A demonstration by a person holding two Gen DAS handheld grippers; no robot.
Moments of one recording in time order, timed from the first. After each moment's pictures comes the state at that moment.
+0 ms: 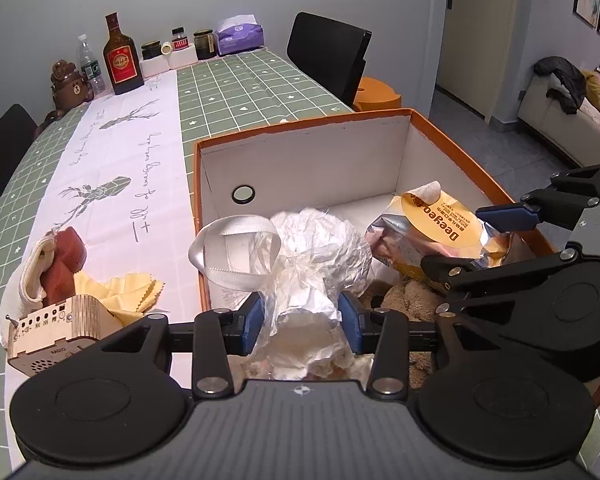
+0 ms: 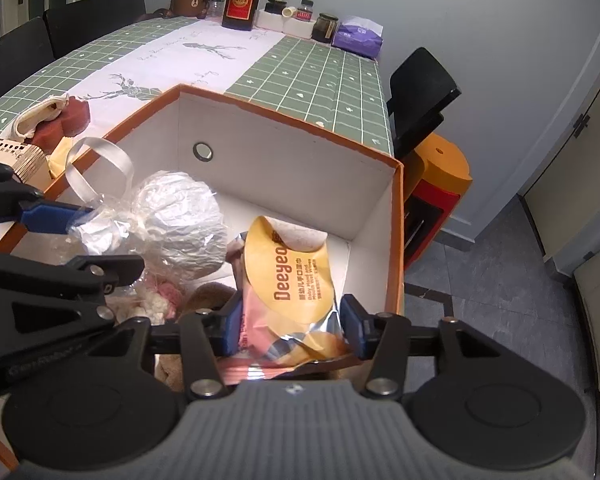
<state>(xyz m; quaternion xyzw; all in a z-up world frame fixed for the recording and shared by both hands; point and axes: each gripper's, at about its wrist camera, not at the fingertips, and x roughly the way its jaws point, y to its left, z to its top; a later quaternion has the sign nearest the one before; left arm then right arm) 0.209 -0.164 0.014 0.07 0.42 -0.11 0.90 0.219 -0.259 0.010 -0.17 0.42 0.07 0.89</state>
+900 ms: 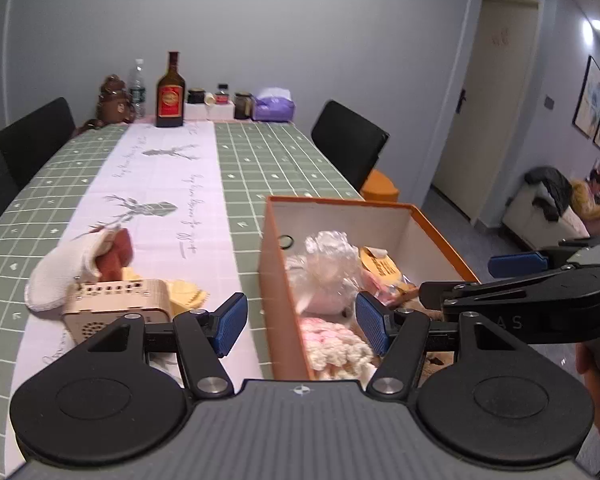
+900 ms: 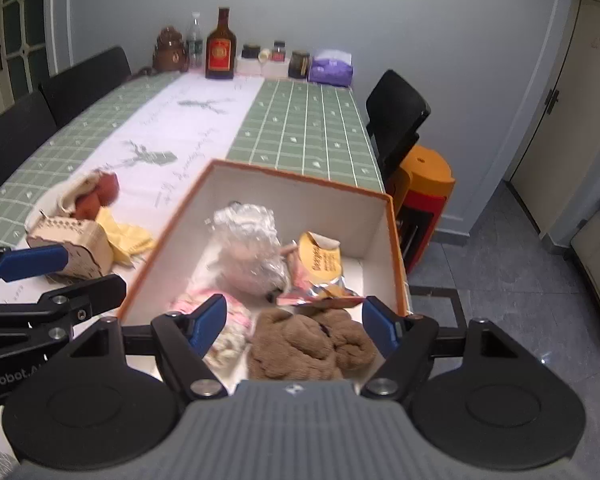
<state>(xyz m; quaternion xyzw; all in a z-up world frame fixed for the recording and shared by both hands) 0.135 -0.078 0.057 -0.06 0.31 -0.10 0.94 0.149 -0.219 0.073 -0.09 0.38 0.04 0.92</state>
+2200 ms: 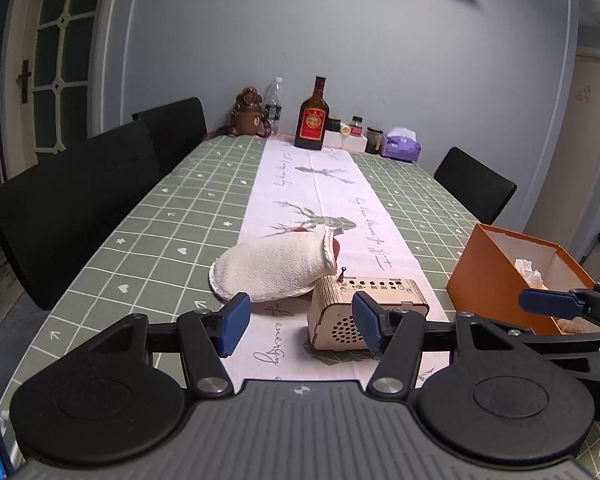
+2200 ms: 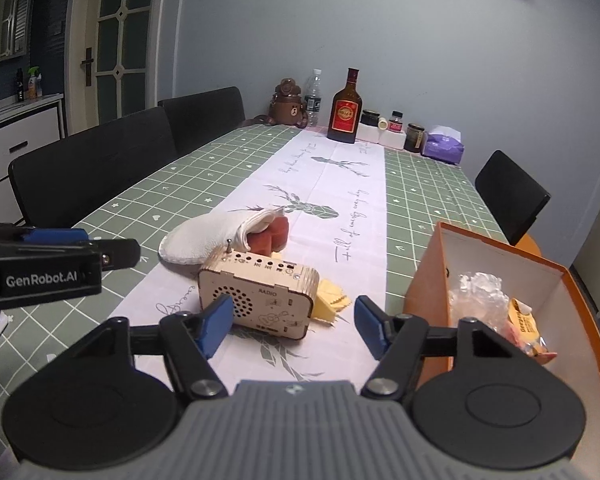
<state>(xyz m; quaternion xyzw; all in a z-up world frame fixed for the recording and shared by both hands) 0.104 0.112 0.024 -0.09 0.27 0.02 0.96 0.114 -0.032 0.018 -0.11 0.29 0.16 0.94</state>
